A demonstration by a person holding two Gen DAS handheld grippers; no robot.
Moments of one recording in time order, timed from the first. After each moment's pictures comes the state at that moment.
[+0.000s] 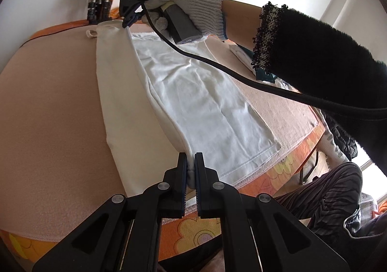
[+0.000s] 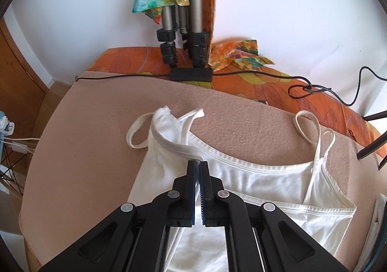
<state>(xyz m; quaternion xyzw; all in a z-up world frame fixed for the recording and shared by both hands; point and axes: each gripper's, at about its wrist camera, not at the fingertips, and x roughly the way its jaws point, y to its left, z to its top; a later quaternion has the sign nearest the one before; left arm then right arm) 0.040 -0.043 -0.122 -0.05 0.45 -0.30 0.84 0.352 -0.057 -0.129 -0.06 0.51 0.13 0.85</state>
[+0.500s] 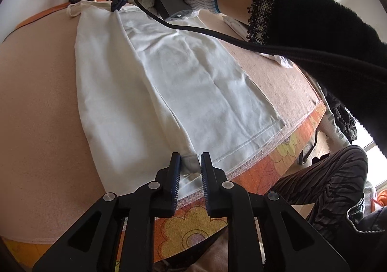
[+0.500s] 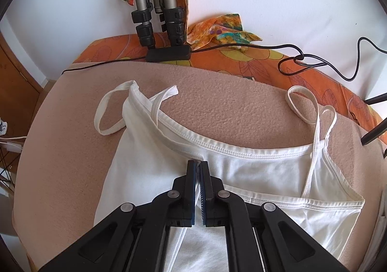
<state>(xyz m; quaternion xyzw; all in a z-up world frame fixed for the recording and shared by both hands) 0.041 -0.070 -0.145 -0.02 0.50 -0.32 0.80 0.356 -0.076 -0.158 -0.06 0.52 0.12 0.84</state>
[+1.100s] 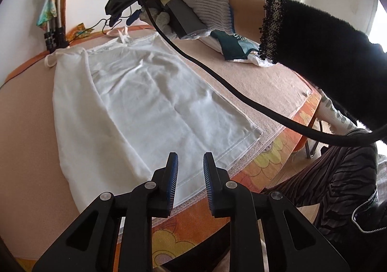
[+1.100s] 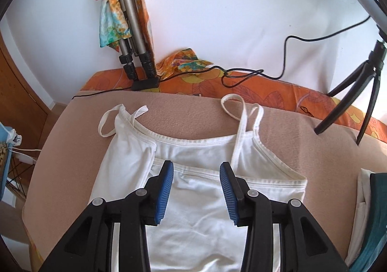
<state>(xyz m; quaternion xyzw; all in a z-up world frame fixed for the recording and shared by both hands) 0.017 -0.123 -0.117 0.05 0.42 -0.35 0.84 0.302 -0.188 -0.093 0.01 0.47 0.13 0.87</state>
